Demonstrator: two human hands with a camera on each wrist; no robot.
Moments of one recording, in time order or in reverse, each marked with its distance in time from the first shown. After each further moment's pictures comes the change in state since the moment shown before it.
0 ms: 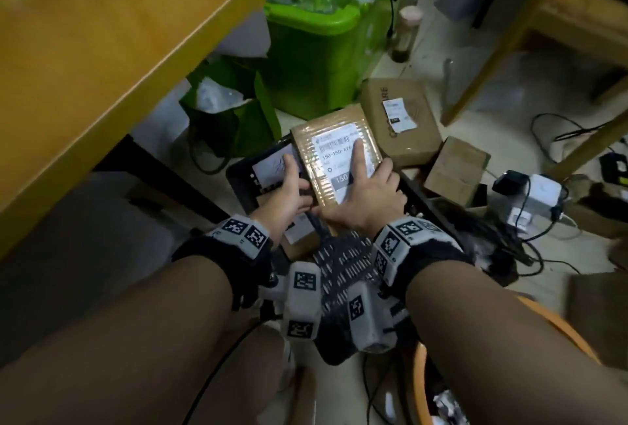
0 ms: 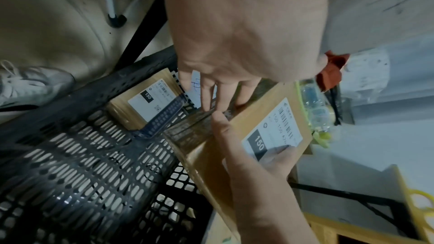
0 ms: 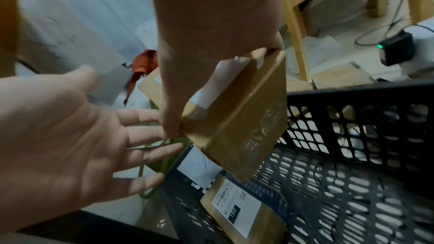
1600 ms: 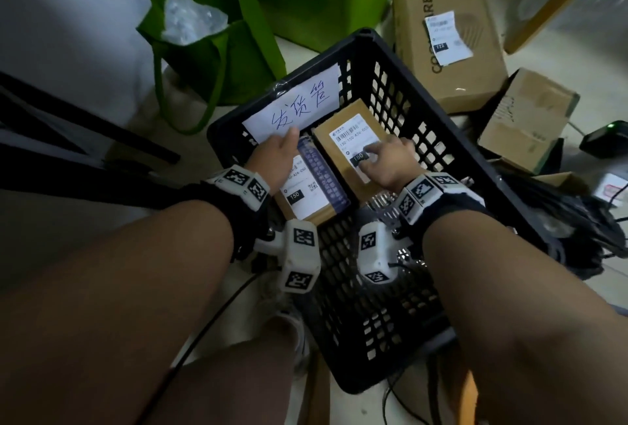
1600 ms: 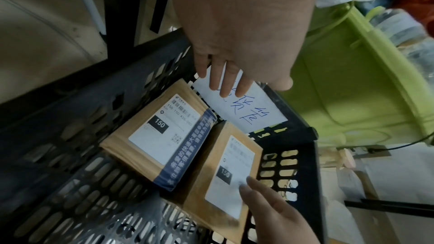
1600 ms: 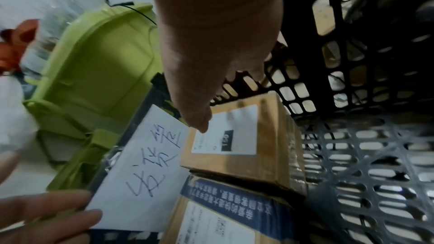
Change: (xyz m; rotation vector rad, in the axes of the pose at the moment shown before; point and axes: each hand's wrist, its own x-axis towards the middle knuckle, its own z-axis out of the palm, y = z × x) left_hand 0.148 -0.044 -0.028 0.571 0.146 0.146; right_hand 0.146 0.040 0.110 0.062 -0.360 -0.042
